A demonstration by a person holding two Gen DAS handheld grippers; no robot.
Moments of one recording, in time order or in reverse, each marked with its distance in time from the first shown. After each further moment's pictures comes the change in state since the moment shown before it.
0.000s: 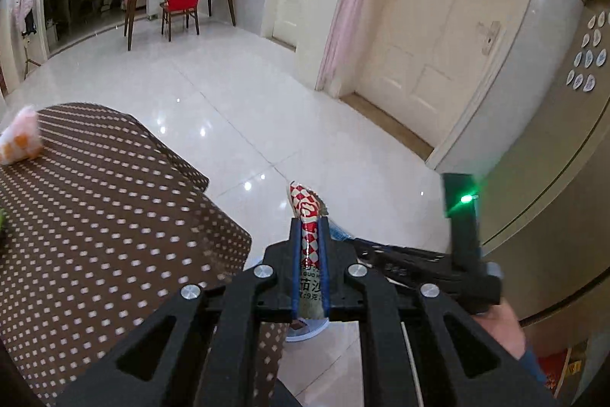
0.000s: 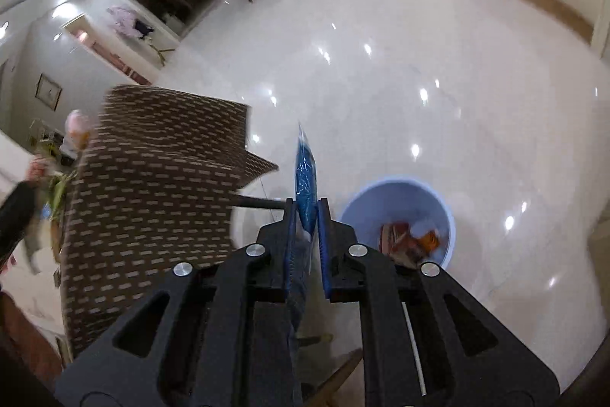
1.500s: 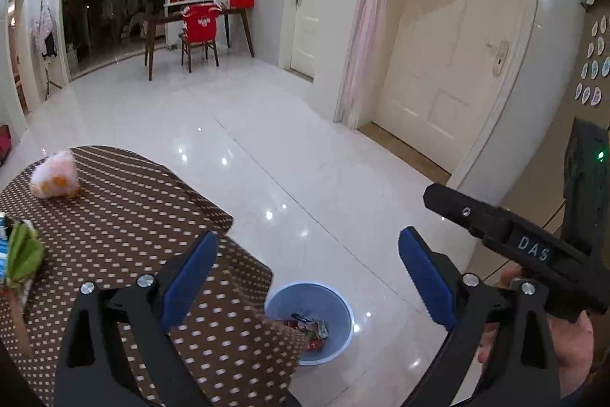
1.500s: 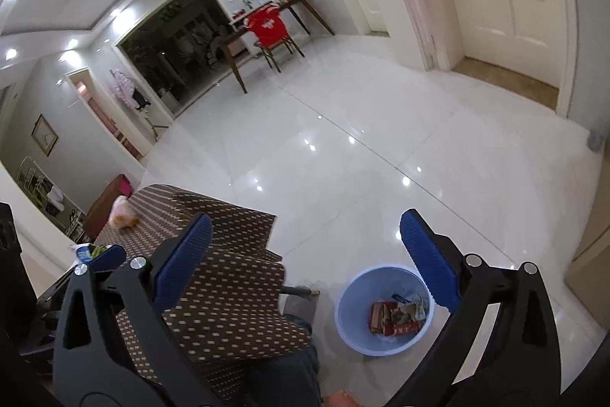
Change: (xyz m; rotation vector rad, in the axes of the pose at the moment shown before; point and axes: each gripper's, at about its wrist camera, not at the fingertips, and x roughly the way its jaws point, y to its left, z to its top) left arm -0.051 -0.003 0.021 0.006 -0.145 0.095; right arm -0.142 0.087 0.025 -0.063 -0.399 -0.056
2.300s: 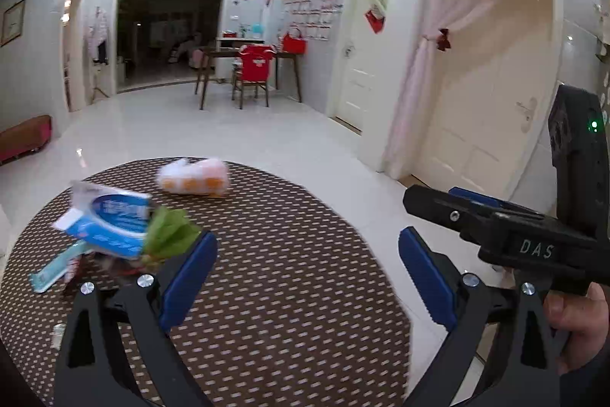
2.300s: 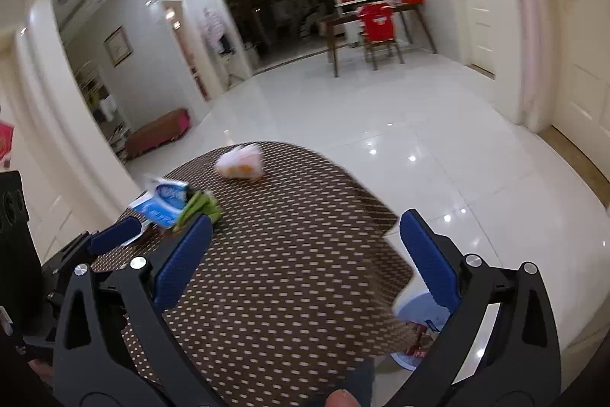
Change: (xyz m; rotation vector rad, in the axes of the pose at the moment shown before) left arm -0.133 0.119 -0.040 -0.106 -0.191 0.130; right arm 0.006 0.199 -0.038 -0.372 0.061 0.232
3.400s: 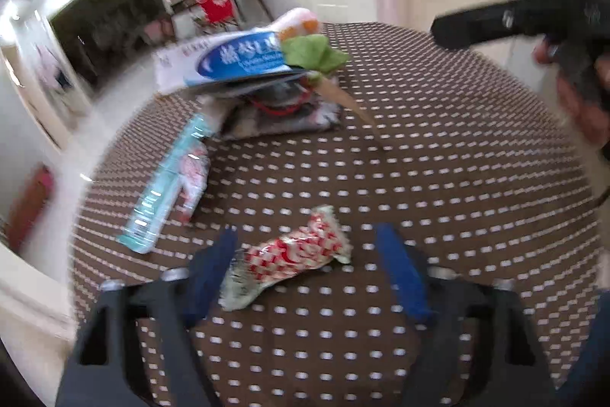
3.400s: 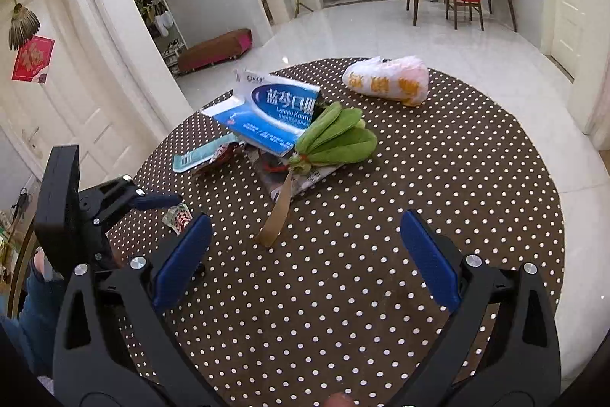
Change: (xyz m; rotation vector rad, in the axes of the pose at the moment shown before) left arm -0.019 0.187 -0.088 0.346 0.341 -0.029; right arm 0.100 0.142 -0.051 -0.180 0.259 0.182
